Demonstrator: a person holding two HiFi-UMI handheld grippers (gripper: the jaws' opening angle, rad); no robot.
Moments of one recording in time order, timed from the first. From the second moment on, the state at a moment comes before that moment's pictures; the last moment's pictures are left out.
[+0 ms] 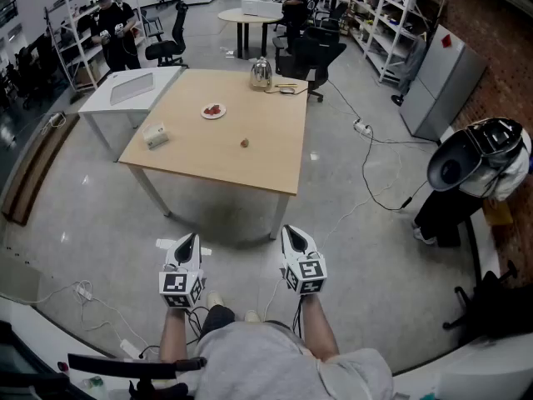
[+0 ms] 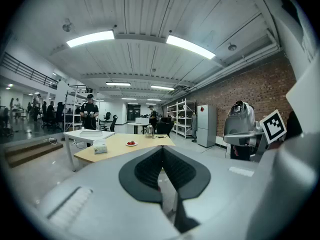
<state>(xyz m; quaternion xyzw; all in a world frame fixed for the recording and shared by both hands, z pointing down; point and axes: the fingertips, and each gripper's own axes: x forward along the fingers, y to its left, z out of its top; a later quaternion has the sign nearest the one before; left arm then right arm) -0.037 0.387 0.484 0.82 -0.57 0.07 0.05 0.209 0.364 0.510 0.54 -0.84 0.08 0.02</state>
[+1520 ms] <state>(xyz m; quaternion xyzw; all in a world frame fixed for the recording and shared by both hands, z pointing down) -0.034 0.139 0.500 0.85 -0.51 0.08 0.07 0.184 0.147 0.531 0.56 -0.82 0.11 0.05</state>
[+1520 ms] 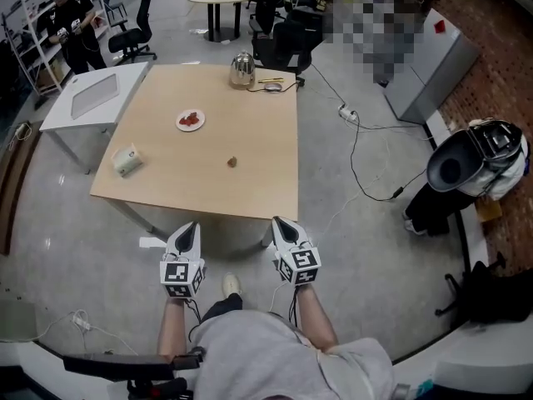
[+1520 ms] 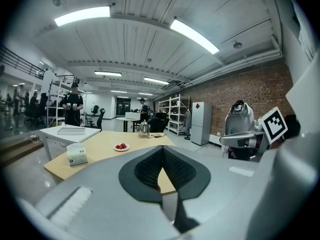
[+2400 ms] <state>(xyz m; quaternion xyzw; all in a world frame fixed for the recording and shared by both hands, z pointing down) -0.089 0.035 0.527 0.84 -0.52 0.08 0.10 0.128 0.040 0.549 0.55 -0.83 0.11 0.09</state>
